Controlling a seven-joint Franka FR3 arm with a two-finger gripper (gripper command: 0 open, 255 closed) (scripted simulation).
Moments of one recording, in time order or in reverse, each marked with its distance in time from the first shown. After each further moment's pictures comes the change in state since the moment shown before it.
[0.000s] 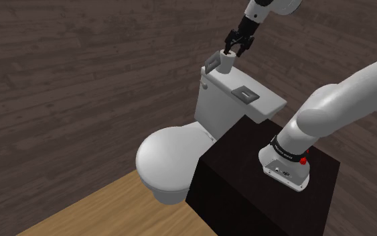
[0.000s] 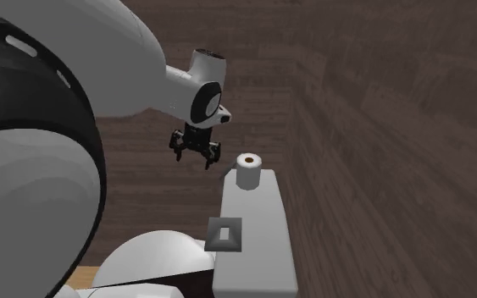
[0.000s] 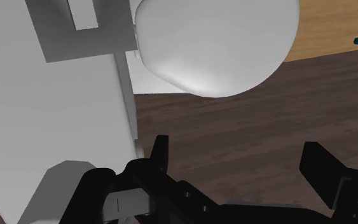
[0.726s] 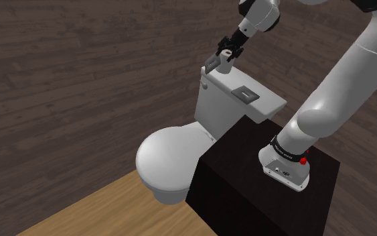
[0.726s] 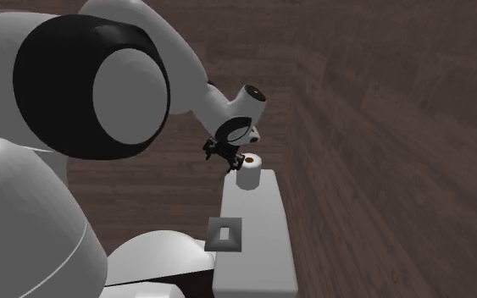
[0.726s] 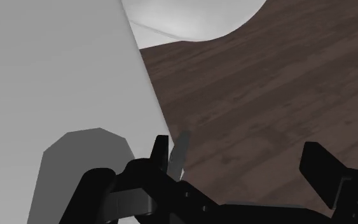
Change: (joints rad) arm 0.032 0.407 -0.182 0.167 0.457 0.201 -0.309
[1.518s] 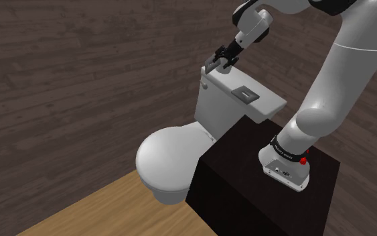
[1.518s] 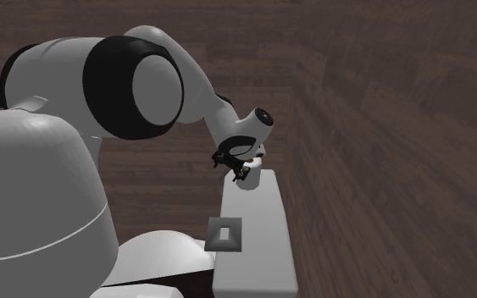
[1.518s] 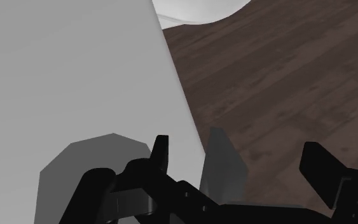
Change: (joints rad) arm -0.044 0.208 0.011 0.069 0.271 0.038 -0.197
